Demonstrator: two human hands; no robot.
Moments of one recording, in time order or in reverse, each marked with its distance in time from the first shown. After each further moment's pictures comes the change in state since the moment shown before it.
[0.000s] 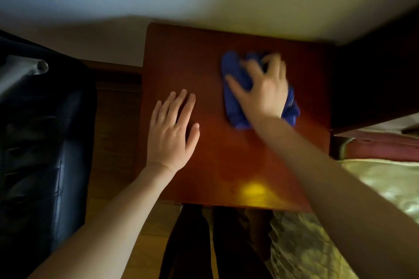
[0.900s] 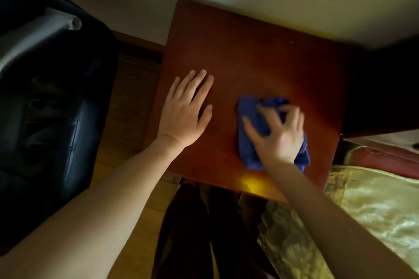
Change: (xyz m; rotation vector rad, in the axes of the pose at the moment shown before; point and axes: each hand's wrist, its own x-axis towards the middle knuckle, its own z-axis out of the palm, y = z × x) left_hand -0.003 0.002 0.002 -0.024 0.004 -0.001; right_hand -0.103 0.020 -0.023 0.046 -0.052 -0.085
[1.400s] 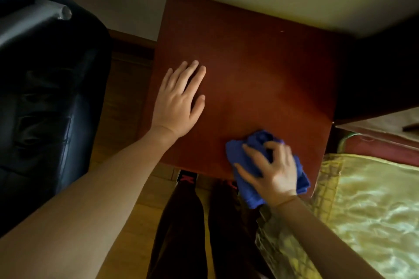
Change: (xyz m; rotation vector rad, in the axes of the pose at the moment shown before) left_hand 0.000 0.004 0.000 -0.015 0.027 0.001; right_hand -0.088 0.024 -0.031 0.023 -0.123 -0.211
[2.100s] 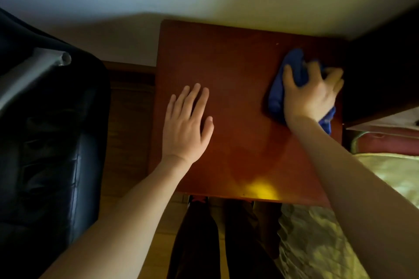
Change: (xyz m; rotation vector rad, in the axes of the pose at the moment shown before) left_hand 0.002 -0.006 0.001 0.026 -0.015 -0.001; right_hand 0.174 0.041 0.016 -0.172 0.306 0.785
